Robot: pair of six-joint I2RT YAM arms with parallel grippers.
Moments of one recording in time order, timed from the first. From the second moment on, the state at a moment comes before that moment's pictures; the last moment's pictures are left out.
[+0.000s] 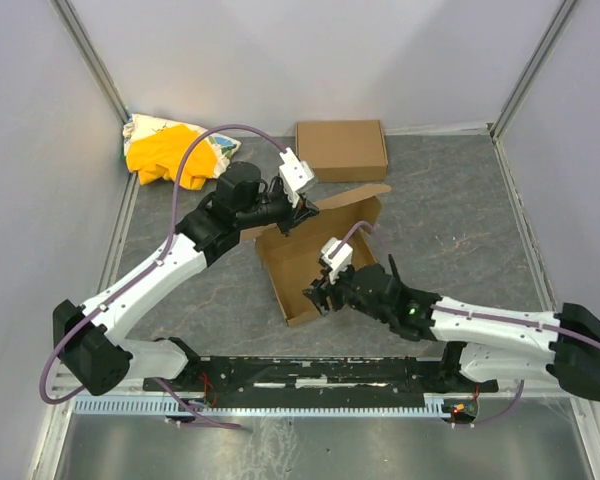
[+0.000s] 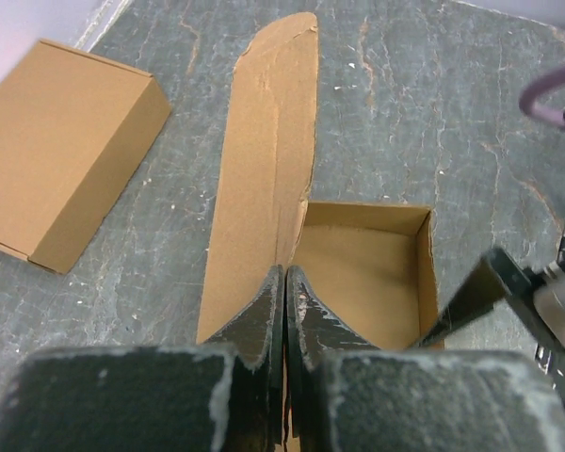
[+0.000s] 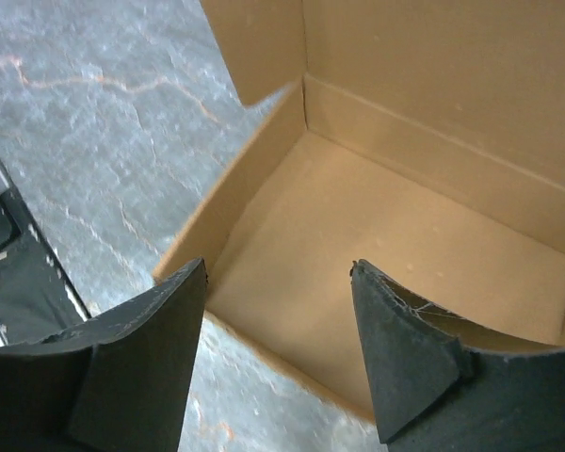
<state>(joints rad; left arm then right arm) -0.67 1.28 1.17 -0.22 0.42 0.20 1.10 1.07 0.57 0.14 0.17 0.14</state>
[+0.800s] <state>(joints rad) -0.67 1.33 1.27 -0.30 0.39 0.17 1.38 1.69 0.68 1.18 0.66 -0.13</state>
